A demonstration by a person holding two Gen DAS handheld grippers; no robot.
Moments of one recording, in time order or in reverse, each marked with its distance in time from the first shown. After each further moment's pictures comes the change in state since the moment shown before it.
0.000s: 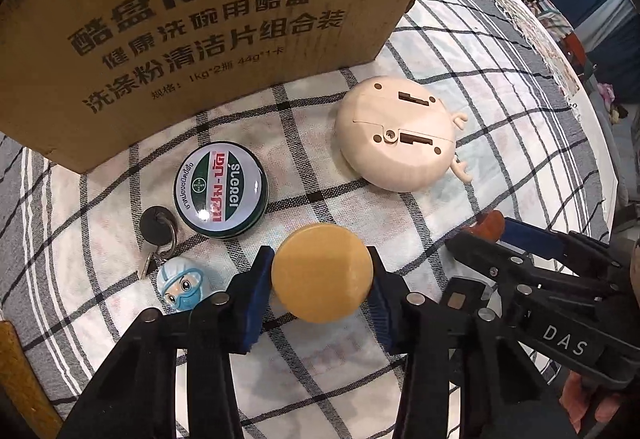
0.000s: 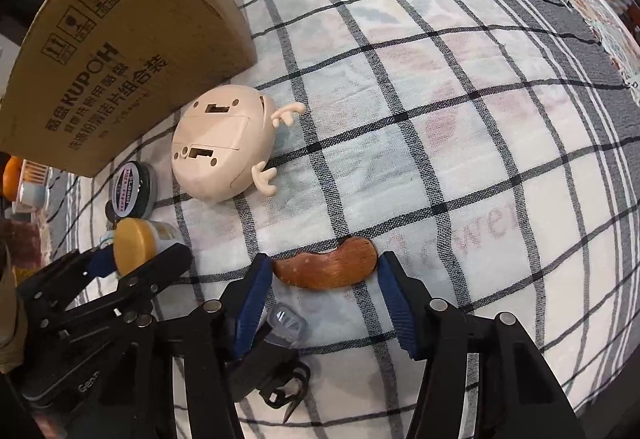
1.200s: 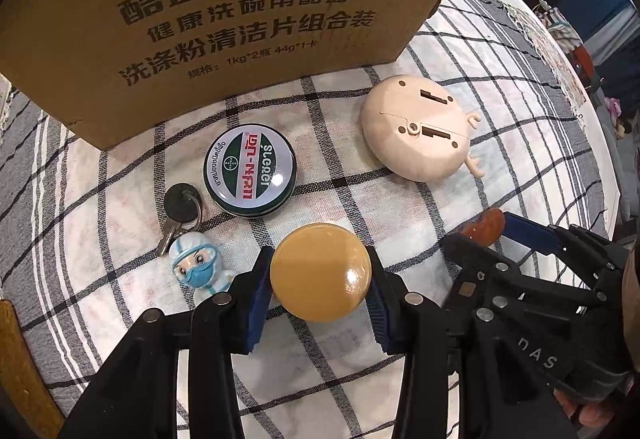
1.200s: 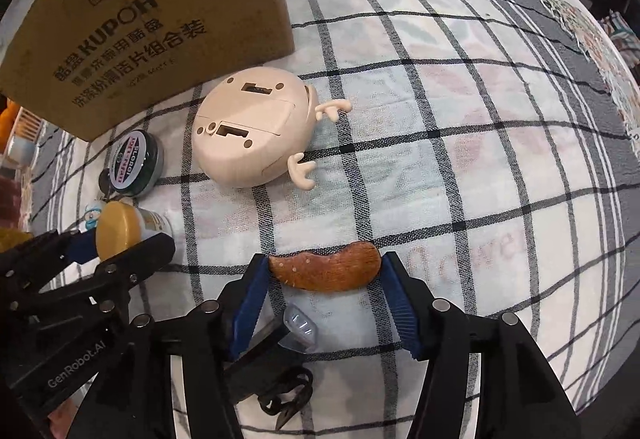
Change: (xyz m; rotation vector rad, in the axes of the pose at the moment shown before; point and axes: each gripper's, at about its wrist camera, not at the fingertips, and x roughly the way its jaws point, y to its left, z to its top) left arm -0.008 0.011 -0.009 -0.045 -0.009 0.019; right arm 0.004 0.030 -0.003 -0.140 -0.024 -0.074
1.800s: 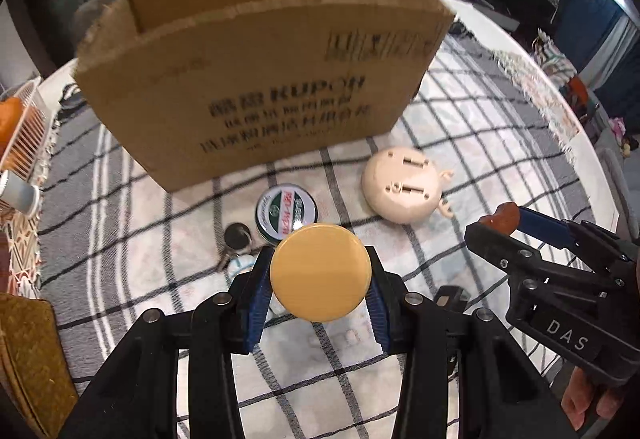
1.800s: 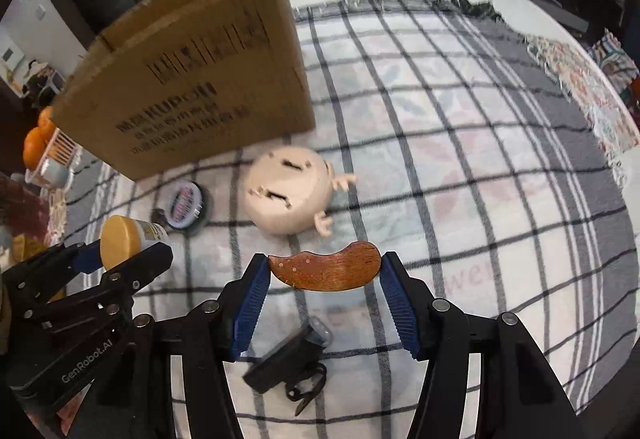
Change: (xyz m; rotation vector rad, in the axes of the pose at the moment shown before) left arm -0.071 0.001 -0.005 -0.013 -0.204 0.052; right arm -0.071 -0.004 0.006 -0.028 -0.183 0.038
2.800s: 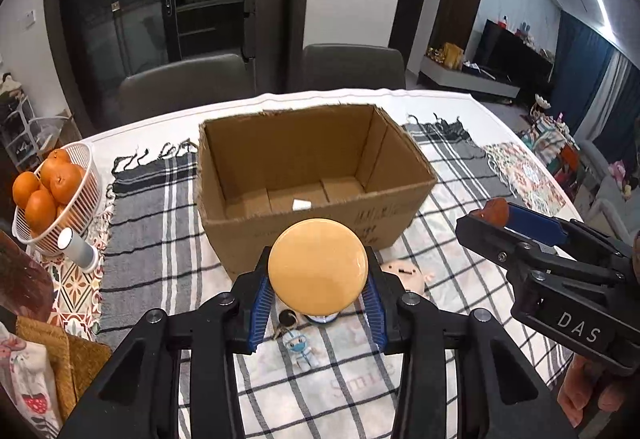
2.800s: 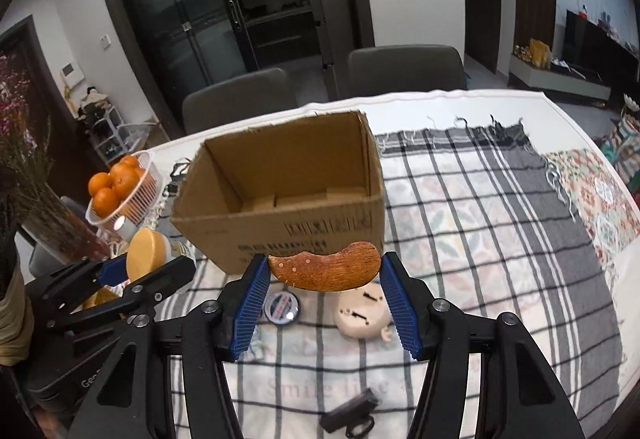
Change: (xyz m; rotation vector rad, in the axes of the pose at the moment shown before) left arm -0.103 0.023 0.038 -0.044 -0.289 0.037; right arm -0.097 0.048 0.052 -0.109 -0.301 0.124
